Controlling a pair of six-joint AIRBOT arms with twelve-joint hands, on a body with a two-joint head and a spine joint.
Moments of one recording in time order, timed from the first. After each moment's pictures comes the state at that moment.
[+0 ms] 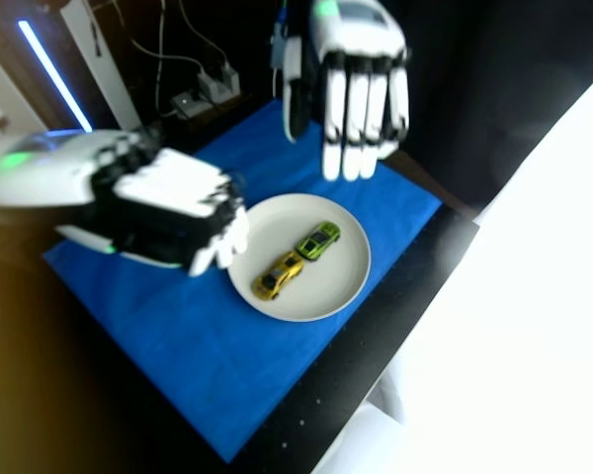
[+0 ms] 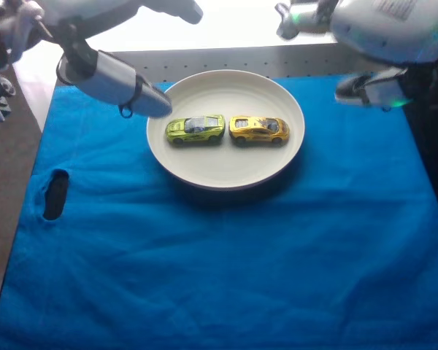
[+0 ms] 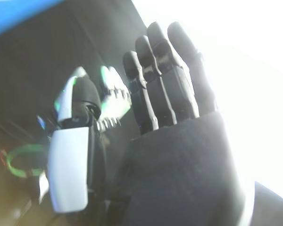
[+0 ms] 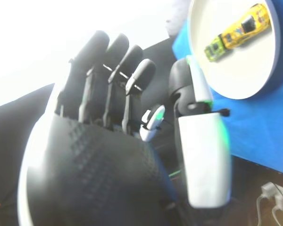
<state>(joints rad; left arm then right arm) 0.38 -1.00 1.21 0.25 -0.32 0.93 -0.43 -1.00 1.10 -0.26 0.41 -1.27</state>
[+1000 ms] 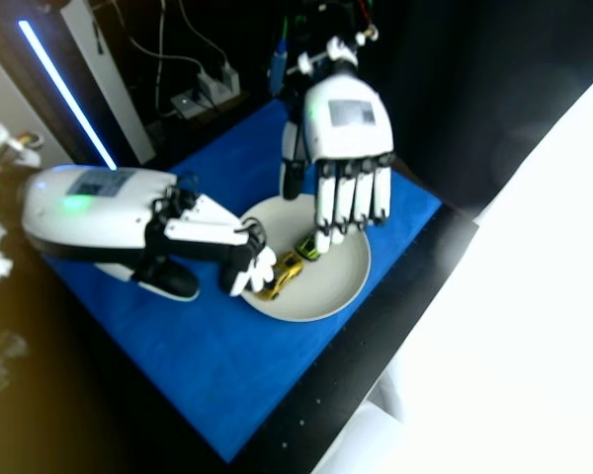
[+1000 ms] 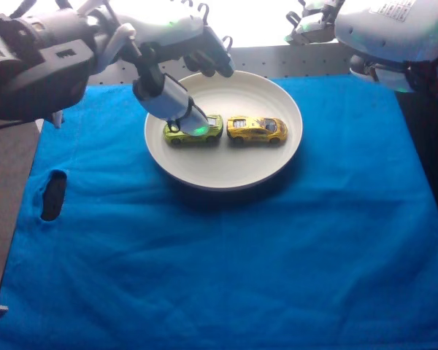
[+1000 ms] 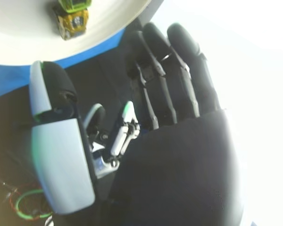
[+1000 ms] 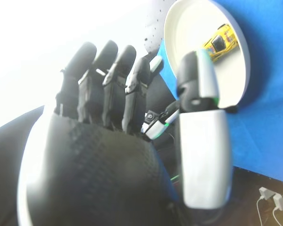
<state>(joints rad) 0.37 -1.24 1.38 0.29 -0.14 0.93 -0.43 -1.01 1.14 -0.22 0.36 -1.27</state>
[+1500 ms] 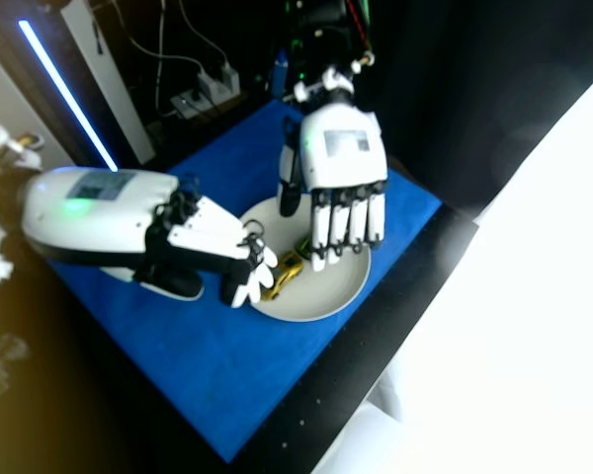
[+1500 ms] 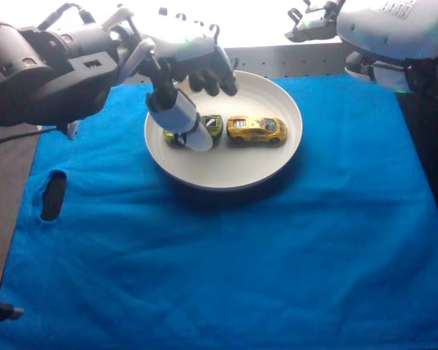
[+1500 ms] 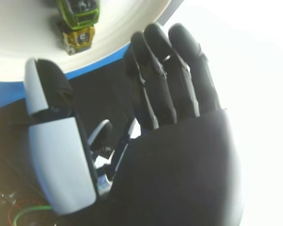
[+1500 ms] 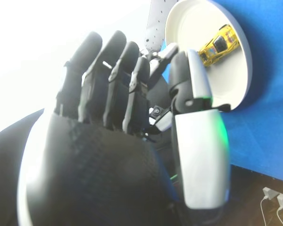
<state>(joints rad) 0.40 -1.31 1.46 0.26 -0.10 0.93 -0.43 -1.01 1.15 -0.21 0.36 -1.27</state>
